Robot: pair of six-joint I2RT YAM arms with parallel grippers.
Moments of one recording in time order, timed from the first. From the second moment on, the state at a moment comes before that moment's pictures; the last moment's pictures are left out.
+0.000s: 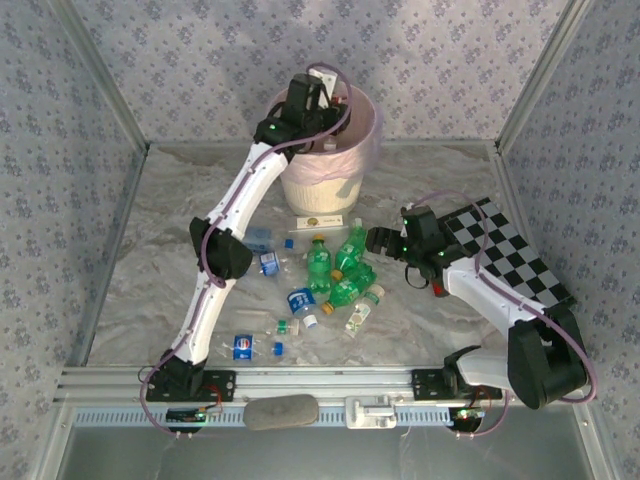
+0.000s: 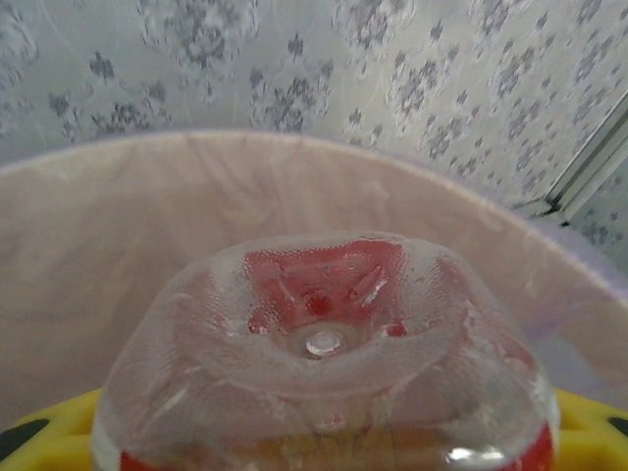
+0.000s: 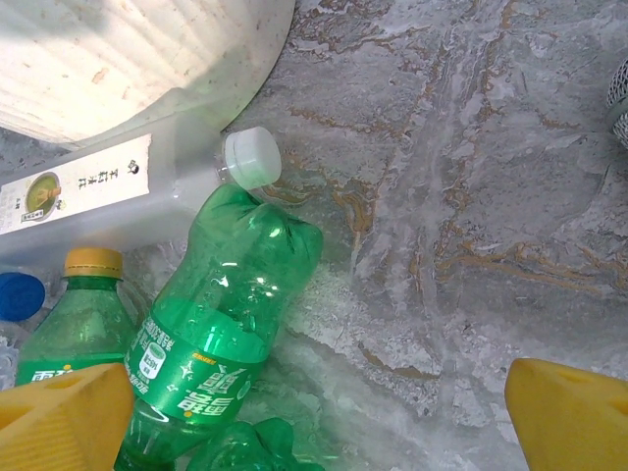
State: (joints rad) left arm -0.56 2.44 2.75 -0.70 -0.04 -0.17; right arm 0.40 1.25 0.72 -0.23 -0.03 0.54
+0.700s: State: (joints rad) left arm -0.58 2.38 2.72 -0.72 -0.05 -0.13; right arm 0.40 1.26 0.72 -0.24 -0.03 0.55
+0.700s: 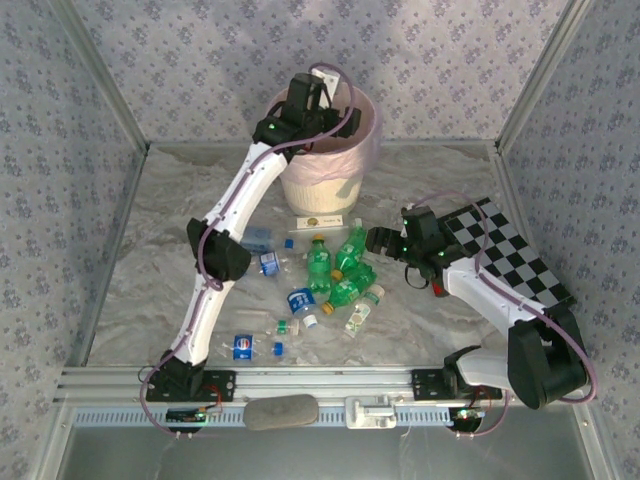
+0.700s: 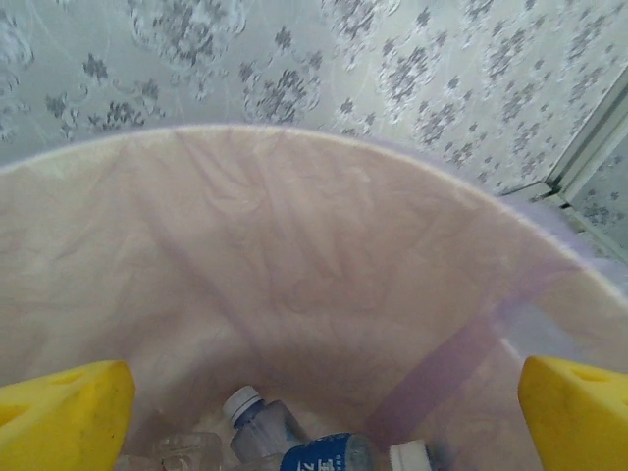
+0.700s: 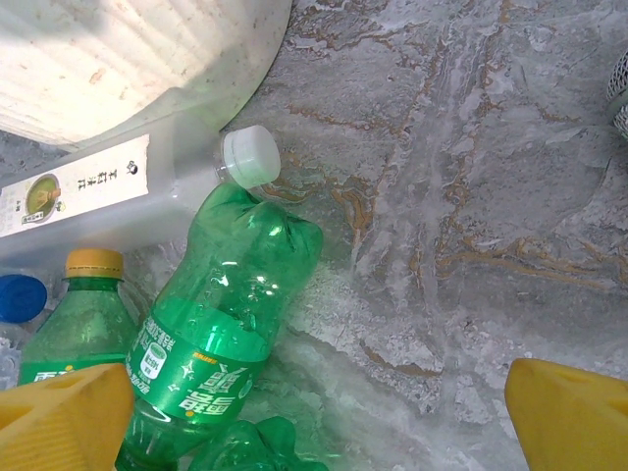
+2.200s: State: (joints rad) left arm -0.55 1.28 0.75 0.01 -0.38 -0.55; right arm 0.81 1.18 0.58 -0.47 -0.07 1.01
